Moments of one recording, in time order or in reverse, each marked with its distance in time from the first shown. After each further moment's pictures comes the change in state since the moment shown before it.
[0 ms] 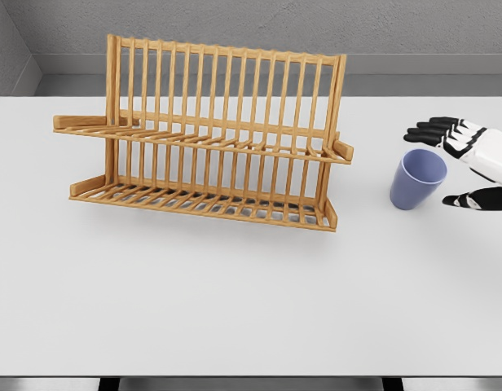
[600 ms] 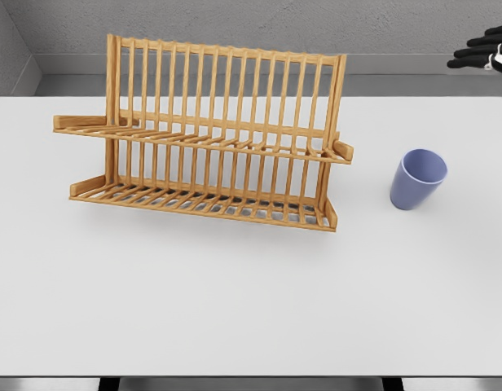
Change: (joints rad) left arm 0.000 0.000 0.000 0.000 0.000 0.000 0.000; right arm -0.468 -0.013 -0.030 0.048 -0.009 0.027 0.473
